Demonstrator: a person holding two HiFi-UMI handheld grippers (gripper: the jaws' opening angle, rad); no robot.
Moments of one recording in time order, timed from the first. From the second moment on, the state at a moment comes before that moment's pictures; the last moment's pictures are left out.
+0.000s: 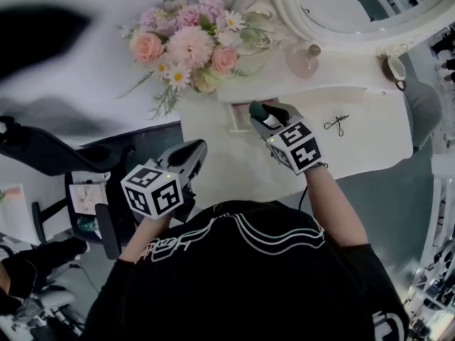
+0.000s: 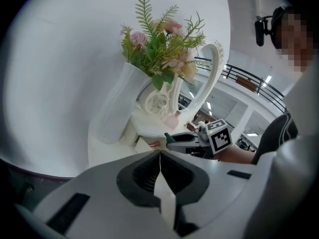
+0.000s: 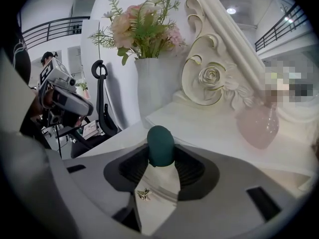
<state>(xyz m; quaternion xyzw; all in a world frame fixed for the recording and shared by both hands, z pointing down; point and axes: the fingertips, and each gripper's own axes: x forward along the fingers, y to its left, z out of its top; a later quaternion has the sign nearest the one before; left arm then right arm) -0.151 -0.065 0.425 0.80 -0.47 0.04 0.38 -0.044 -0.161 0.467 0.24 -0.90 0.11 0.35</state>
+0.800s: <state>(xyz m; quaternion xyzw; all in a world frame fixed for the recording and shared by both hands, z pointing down) -0.137 -0.068 0.427 0.81 -0.45 0.05 0.38 -0.030 -0.164 0.465 0.26 -0.90 0.11 0.33</state>
